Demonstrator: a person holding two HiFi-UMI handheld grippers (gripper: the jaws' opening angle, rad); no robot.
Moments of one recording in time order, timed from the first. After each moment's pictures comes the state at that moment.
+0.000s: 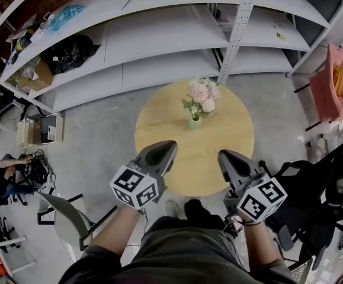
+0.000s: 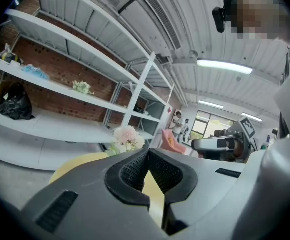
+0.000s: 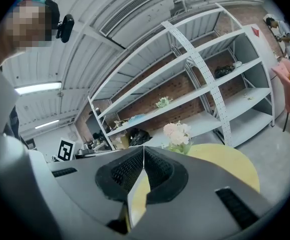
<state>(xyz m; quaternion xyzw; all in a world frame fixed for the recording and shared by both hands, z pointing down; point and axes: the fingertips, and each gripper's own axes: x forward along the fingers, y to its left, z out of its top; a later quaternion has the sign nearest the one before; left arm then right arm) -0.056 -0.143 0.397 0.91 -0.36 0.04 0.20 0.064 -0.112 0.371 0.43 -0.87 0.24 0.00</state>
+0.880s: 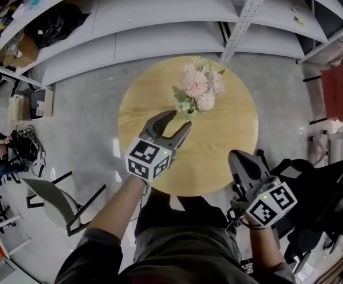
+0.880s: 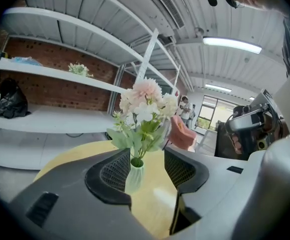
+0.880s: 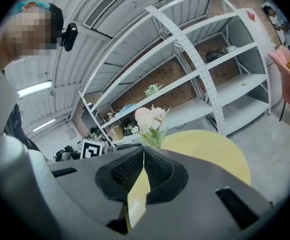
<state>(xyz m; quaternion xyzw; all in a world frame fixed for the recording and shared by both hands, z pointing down) 0.005 -0.247 0.526 0.90 -0.38 0.12 0.19 0.126 -0.161 0.450 0.41 -0.86 0.30 0.04</state>
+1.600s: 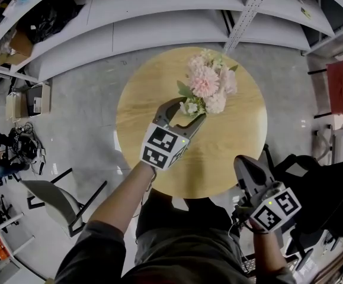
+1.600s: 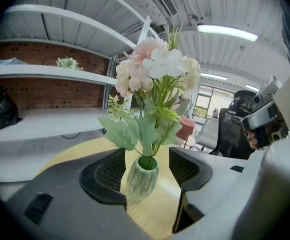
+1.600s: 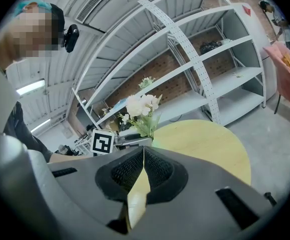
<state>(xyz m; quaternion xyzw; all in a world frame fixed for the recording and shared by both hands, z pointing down) 0.022 -0.281 0.575 0.90 -0.35 0.18 0.17 0.121 -0.158 0.493 0.43 -0.84 0.34 0.07</state>
